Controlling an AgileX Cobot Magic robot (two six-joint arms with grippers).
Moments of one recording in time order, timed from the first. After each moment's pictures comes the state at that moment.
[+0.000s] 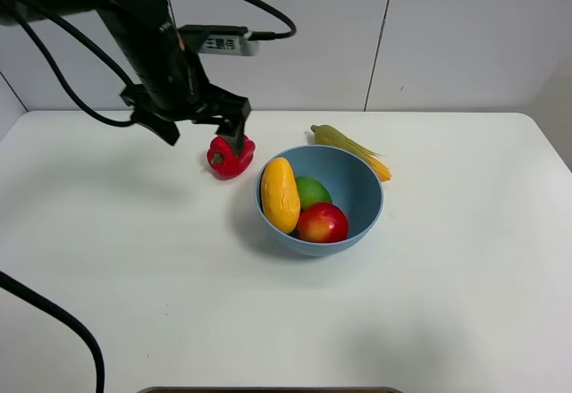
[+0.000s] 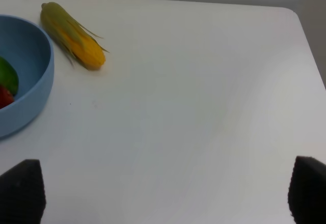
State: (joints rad) left arm -0.55 1.83 -1.56 -0.05 1.09 -0.18; right arm 0.04 0.00 -0.56 0.01 1.10 -0.02
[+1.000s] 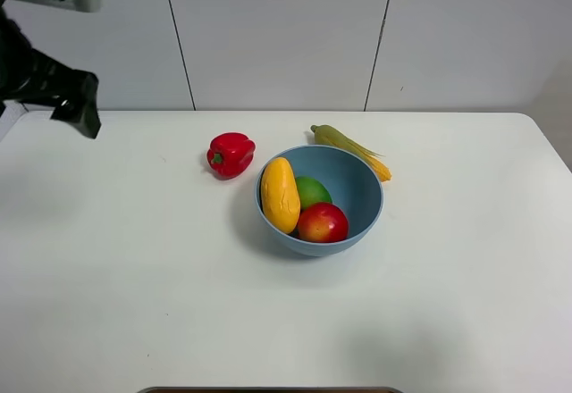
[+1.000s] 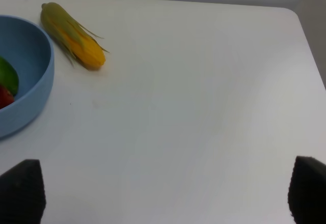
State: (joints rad) left arm -0.43 1.30 -1.24 0.23 1.21 -0.28; right arm 0.04 0.00 -0.56 0.01 1.10 -0.02
